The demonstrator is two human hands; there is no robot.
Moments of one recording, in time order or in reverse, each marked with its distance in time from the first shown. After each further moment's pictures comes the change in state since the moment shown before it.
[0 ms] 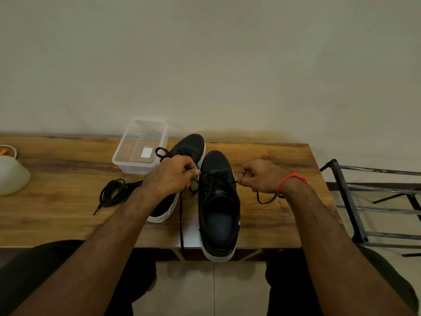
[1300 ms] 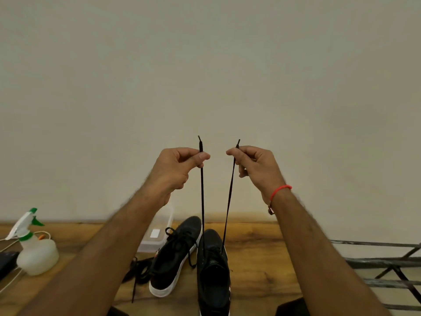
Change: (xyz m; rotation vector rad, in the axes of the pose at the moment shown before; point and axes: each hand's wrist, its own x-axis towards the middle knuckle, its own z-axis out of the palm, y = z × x) left_hand -0.104 0.162 -0.164 -0.718 0.368 0.327; right_hand -0.115 -0.132 -0.149 0.779 0.731 -0.483
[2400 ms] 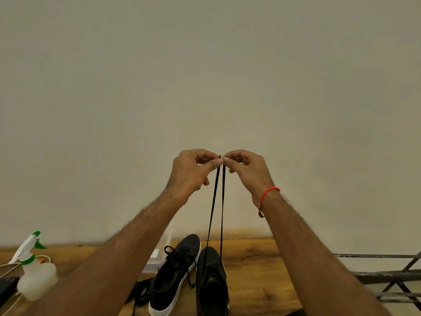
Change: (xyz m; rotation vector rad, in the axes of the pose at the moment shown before) left_hand 0.007 0.038 0.034 0.208 0.068 0.258; right_hand 0.003 -0.035 -0.001 0.005 0.079 -0.027
